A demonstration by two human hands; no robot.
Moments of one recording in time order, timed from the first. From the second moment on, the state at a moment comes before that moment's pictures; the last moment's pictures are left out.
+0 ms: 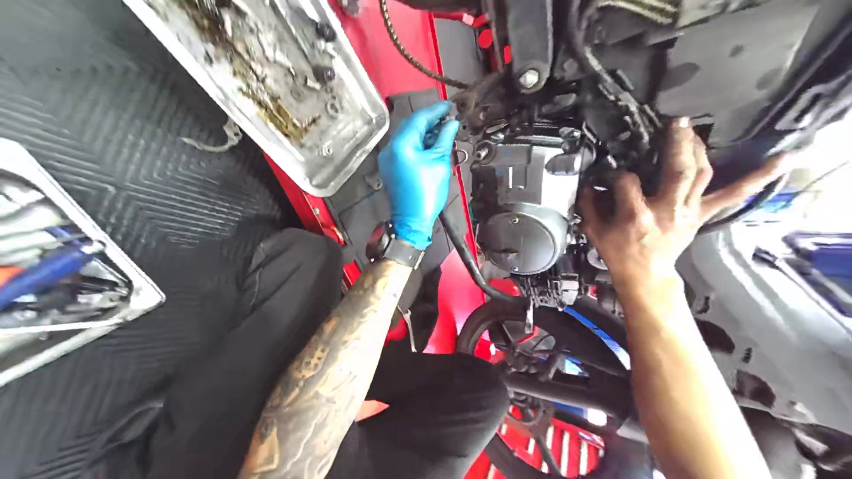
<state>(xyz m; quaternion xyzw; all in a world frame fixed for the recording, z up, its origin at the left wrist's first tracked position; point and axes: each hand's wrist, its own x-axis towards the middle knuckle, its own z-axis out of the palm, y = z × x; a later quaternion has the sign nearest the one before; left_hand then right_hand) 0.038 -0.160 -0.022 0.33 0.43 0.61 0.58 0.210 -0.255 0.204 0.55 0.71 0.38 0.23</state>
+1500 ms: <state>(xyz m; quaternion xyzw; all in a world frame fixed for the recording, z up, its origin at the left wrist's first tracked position) 0.069 -0.057 0.056 0.69 0.42 0.21 0.55 0.210 -0.254 0.215 0.54 0.77 0.30 0.17</state>
